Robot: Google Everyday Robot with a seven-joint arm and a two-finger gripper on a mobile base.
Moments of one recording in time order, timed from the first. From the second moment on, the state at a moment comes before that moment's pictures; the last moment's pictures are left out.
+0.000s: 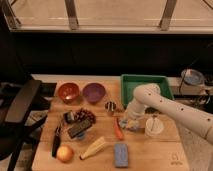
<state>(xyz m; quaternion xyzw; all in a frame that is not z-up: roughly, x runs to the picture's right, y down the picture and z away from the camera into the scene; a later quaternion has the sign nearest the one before) 0.134 0.200 0.833 -0.36 -0.17 -0.04 0.92</state>
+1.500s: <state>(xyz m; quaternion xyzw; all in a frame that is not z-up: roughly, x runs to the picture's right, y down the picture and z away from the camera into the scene) 0.000 0.038 0.755 -0.23 -0.32 -0.14 0.91</state>
